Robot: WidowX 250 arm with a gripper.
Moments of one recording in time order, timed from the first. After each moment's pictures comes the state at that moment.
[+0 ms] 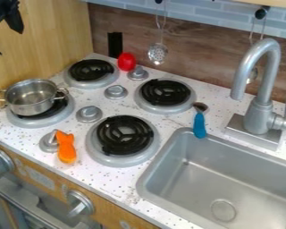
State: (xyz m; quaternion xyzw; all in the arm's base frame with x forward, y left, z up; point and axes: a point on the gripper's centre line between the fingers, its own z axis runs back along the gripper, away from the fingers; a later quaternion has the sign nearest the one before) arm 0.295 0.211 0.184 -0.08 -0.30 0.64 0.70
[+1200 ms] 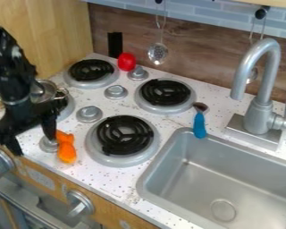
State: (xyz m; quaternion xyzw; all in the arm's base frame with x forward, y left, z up) arm 0.256 0.126 0.039 0.00 -0.13 0.53 0.84
